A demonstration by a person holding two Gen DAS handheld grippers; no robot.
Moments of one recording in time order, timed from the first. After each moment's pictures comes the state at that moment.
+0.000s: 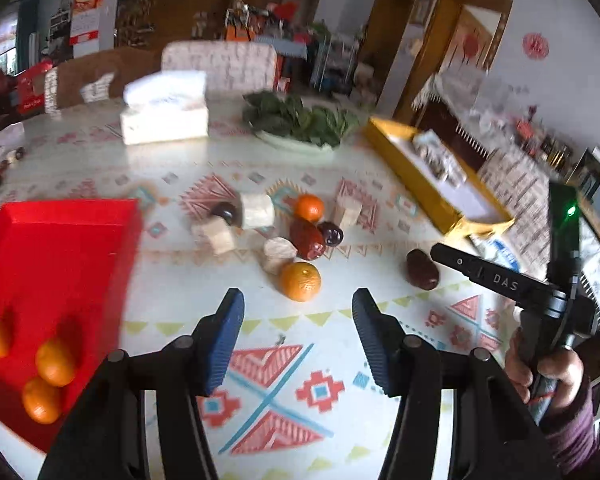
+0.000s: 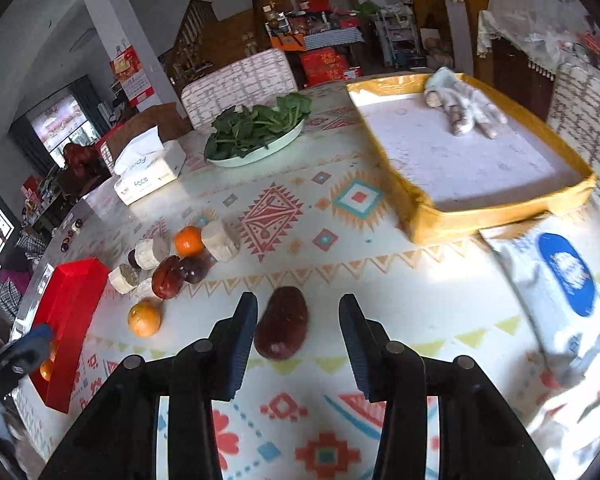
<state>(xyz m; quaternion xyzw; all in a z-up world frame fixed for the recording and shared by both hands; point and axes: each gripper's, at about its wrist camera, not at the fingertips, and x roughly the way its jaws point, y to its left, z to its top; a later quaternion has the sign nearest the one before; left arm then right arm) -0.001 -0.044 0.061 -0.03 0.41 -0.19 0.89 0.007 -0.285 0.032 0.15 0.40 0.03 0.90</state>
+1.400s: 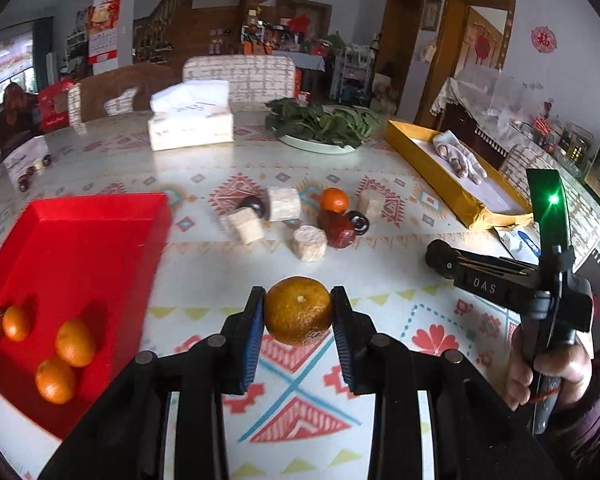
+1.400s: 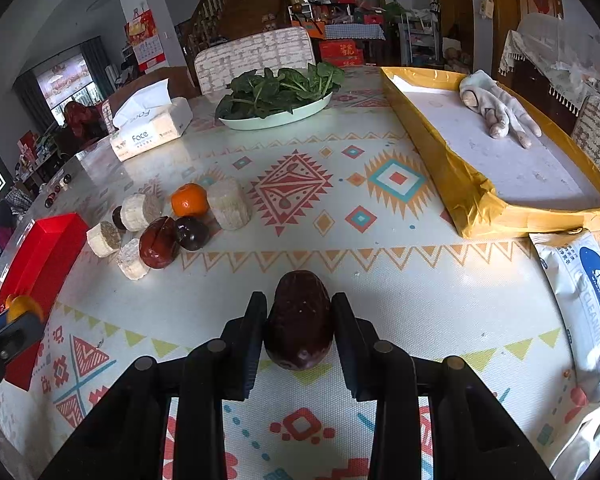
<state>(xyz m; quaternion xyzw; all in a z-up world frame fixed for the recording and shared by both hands) -0.035 -0.026 0.058 -0.01 0.37 -0.15 0.92 0.023 -0.257 0.004 0.08 0.42 0.04 0.90</state>
